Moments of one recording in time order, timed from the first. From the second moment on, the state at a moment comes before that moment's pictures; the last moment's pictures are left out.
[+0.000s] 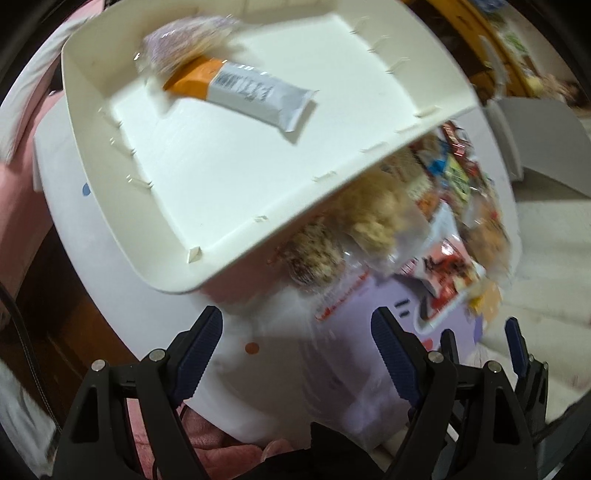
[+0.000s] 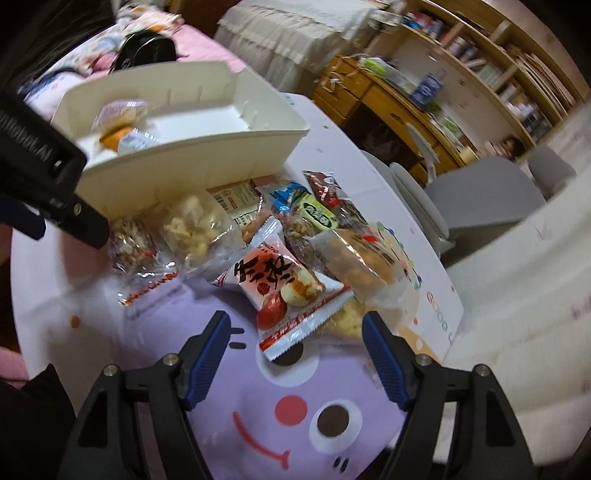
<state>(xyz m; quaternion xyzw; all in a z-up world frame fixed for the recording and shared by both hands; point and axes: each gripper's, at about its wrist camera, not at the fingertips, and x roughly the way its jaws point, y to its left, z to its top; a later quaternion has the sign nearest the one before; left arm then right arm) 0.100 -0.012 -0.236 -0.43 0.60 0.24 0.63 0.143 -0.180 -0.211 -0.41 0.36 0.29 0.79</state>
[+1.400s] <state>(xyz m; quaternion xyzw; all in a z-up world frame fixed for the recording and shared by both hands) 0.153 0.002 -0.301 -0.46 0.64 0.28 0.55 0.182 -0.147 -0.281 -0.46 0.39 0.35 0.71</state>
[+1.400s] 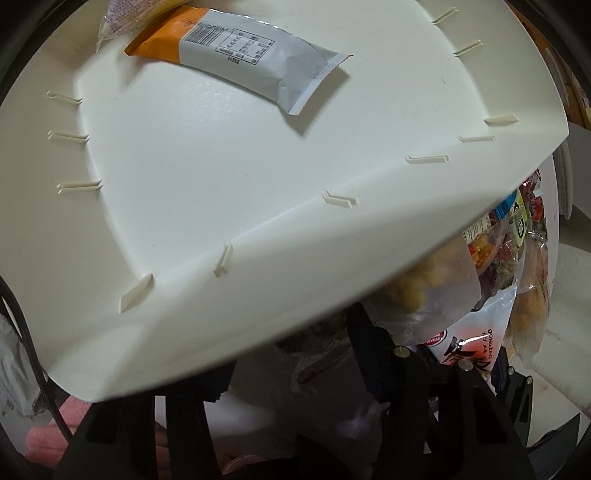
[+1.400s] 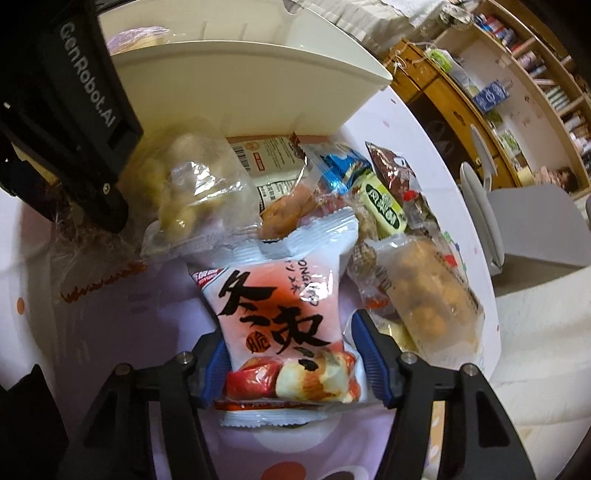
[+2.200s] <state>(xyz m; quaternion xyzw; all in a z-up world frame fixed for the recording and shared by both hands) 0.105 -0.018 -0.256 -0.45 0.61 0.24 0.60 0.137 -0.189 -0.250 -0.38 0.47 0.29 0.74</state>
